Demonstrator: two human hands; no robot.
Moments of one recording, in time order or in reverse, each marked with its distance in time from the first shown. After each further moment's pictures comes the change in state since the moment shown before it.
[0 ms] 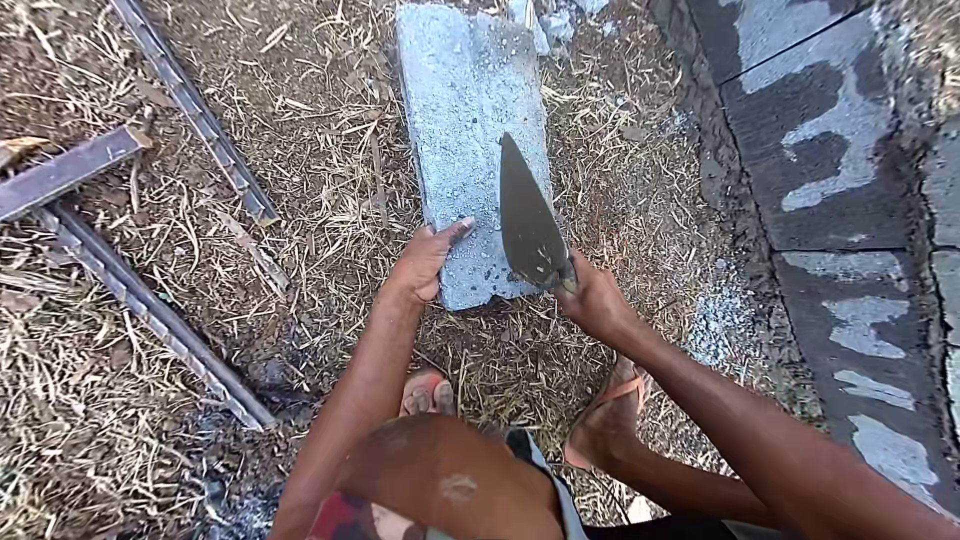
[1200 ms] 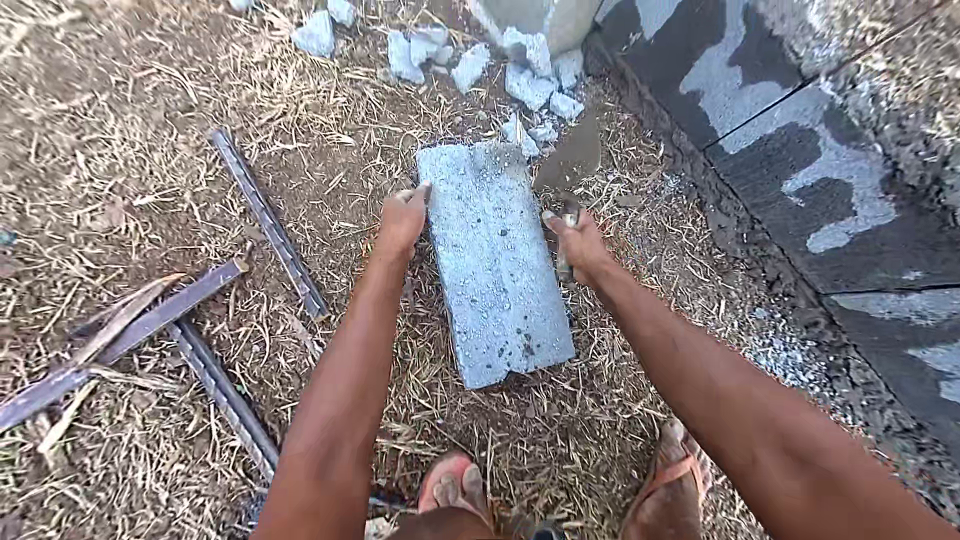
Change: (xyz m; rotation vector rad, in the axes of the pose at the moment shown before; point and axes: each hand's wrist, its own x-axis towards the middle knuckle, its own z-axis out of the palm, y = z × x) left_hand 0.114 0.143 -0.014 0.678 0.354 0.367; right_hand 0.174 -0.014 -0.042 1.017 0.306 0.052
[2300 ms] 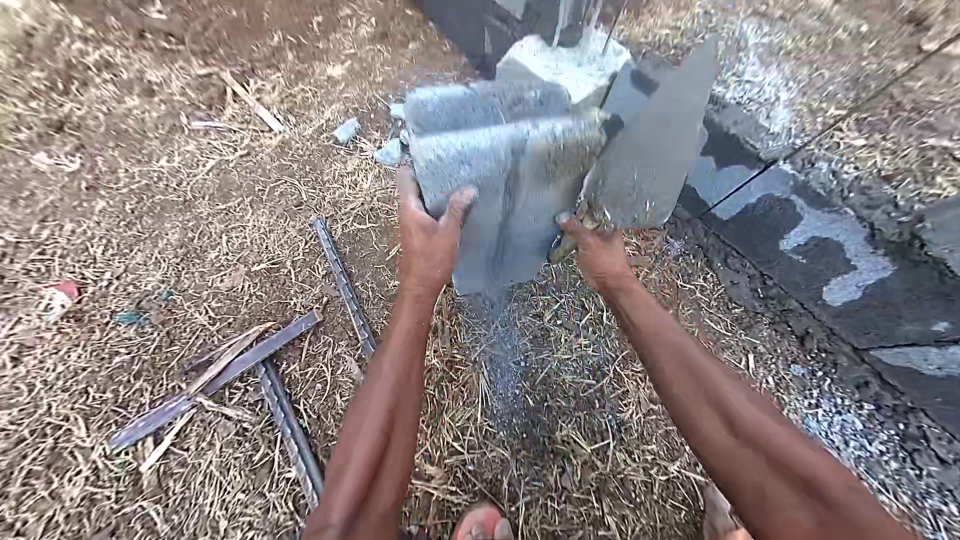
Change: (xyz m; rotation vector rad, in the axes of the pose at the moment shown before) left_hand -0.106 0.131 -0.041 -0.245 0.181 0.864; right_hand -0.036 -0.099 0.015 0.300 0.000 -0.630
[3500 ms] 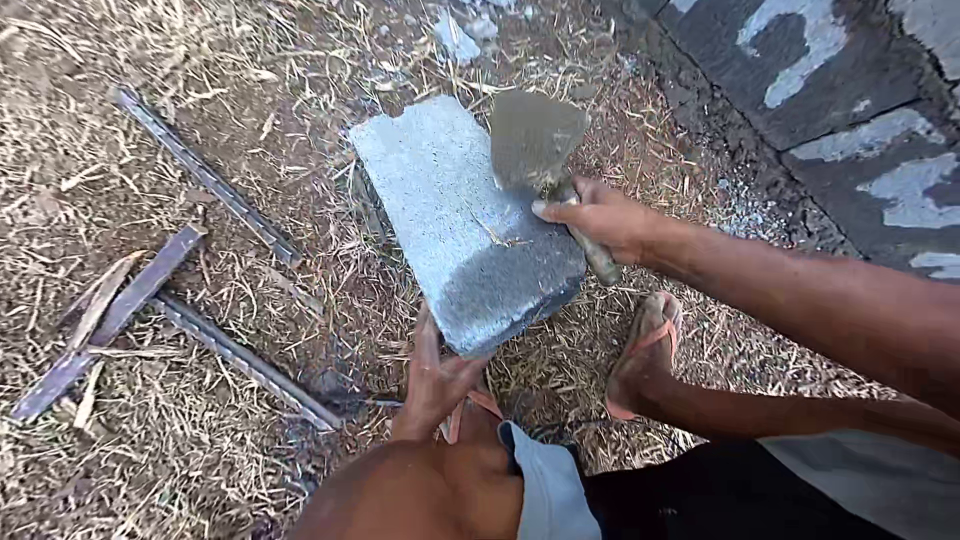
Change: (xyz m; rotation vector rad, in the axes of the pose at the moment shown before) left_hand -0.352 -0.002 -0.056 0.288 -0.424 -0.224; right_hand -0.158 -0.065 -0.075 -0.238 -0.282 0.868
